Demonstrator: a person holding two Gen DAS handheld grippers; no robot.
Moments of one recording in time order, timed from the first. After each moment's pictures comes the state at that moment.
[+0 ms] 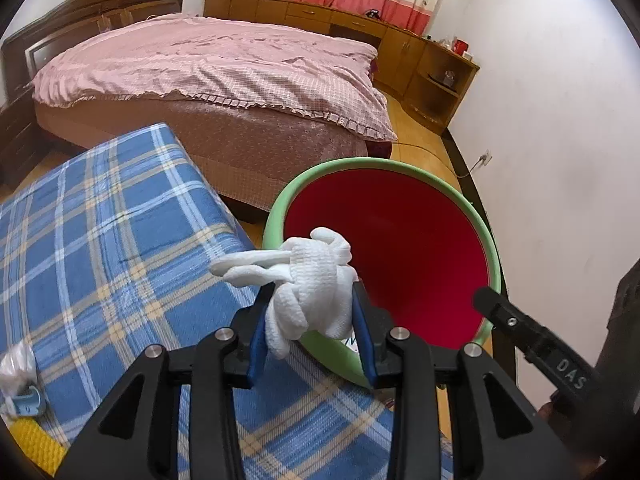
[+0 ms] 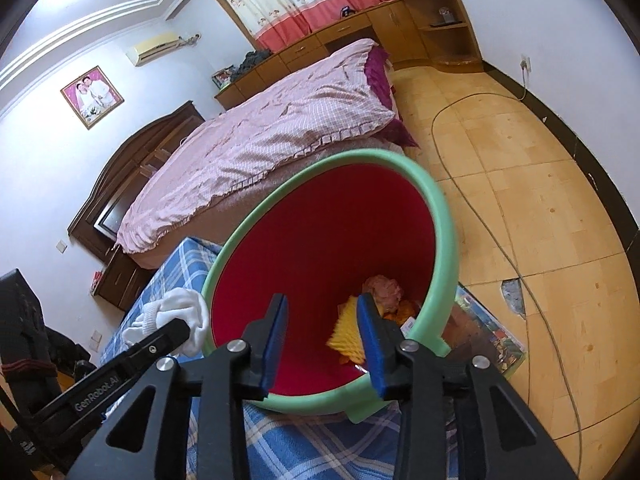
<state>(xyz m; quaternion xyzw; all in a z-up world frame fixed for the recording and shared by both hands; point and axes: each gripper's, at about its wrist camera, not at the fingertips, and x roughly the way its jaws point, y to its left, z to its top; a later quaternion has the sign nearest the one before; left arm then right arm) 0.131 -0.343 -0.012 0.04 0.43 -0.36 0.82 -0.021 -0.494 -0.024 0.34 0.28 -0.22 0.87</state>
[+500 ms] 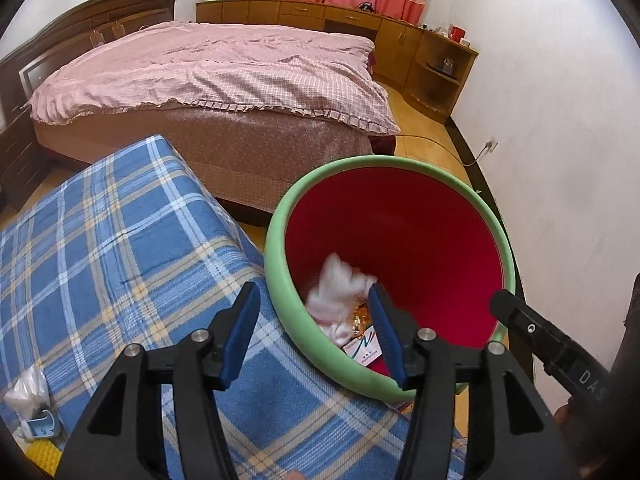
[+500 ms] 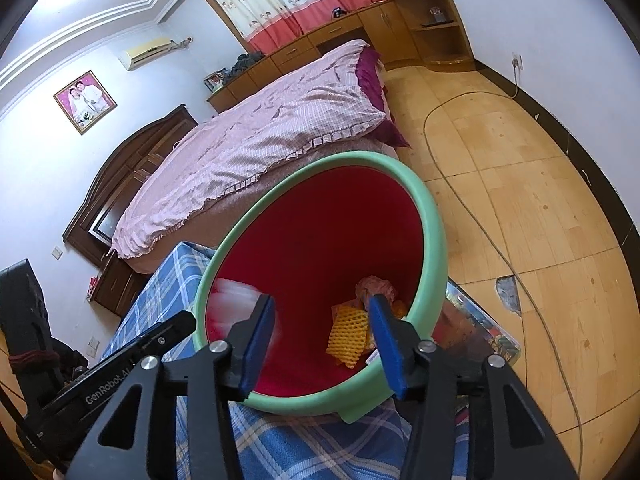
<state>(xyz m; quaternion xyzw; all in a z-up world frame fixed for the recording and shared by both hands) 0.135 -0.352 -0.012 0.07 0.43 -0.36 0.83 -0.023 -0.497 -0.024 0.34 0.28 -0.23 0.87</state>
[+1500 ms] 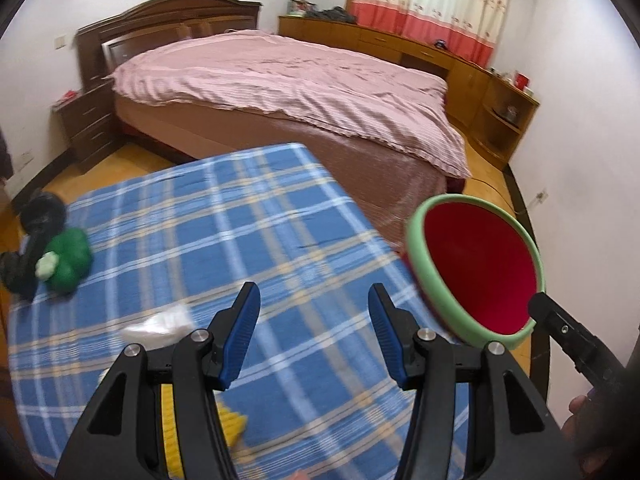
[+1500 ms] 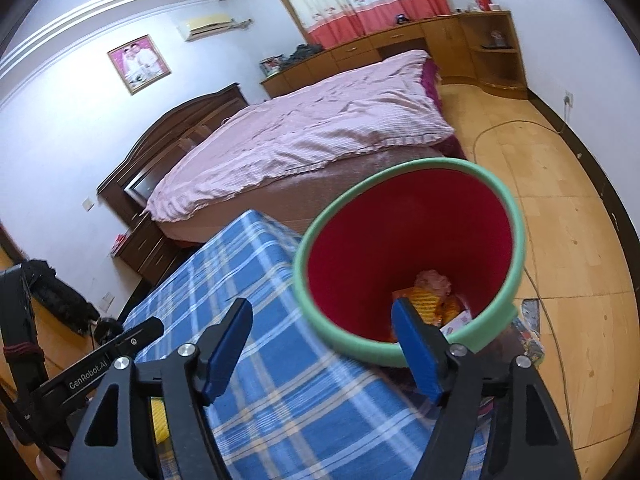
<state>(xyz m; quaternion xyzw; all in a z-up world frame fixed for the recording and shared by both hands) 0.127 -0.201 0.032 0.02 0.41 -0.23 0.88 -0.009 -0.407 0.019 0.28 0.29 -0.15 0.90</state>
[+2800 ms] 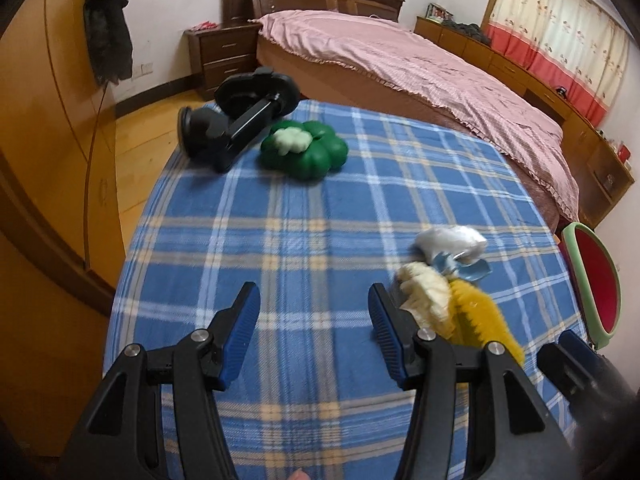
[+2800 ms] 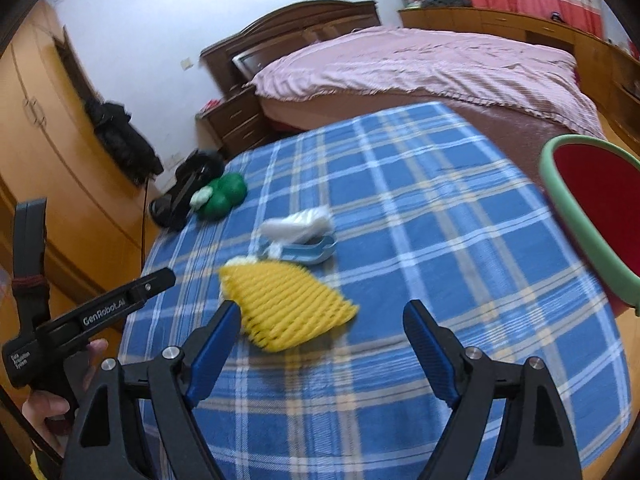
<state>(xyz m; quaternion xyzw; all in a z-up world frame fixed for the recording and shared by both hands) 0.110 0.024 -0.022 -0.06 0.45 -0.04 0.89 0.048 -0.190 -0.019 0.14 0.41 0.05 0.90</state>
